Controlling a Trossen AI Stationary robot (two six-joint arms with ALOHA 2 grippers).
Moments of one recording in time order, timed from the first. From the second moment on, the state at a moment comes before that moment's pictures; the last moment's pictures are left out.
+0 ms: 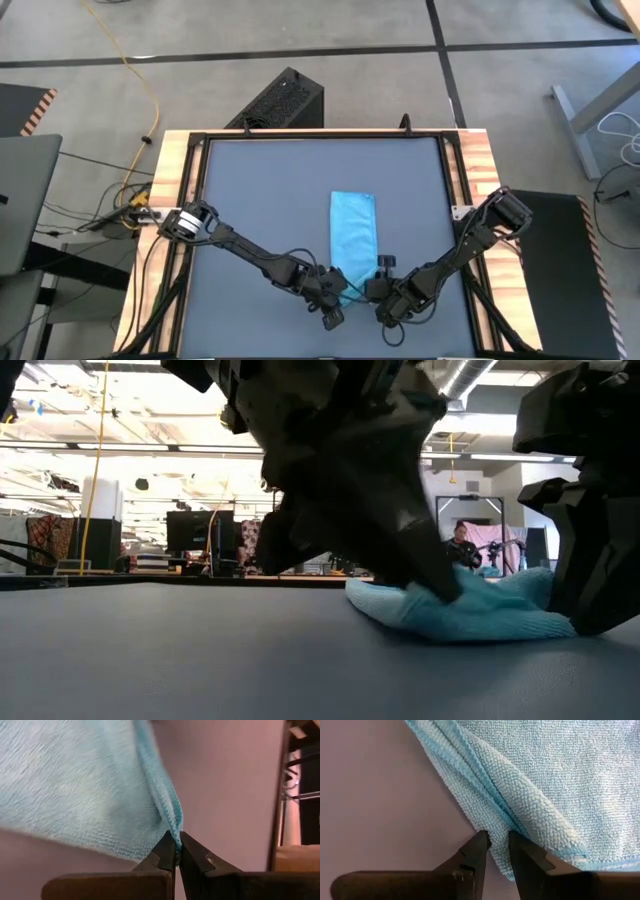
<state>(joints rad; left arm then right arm) -0.41 2.15 1.45 -0.11 -0.03 -0.86 0.73 1.85 0.98 -0.45 0.38 0.70</state>
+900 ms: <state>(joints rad) -0.41 2.15 1.45 -0.27 -0.10 -0.93 0.71 1.85 0.98 -0.43 0.36 0.77</state>
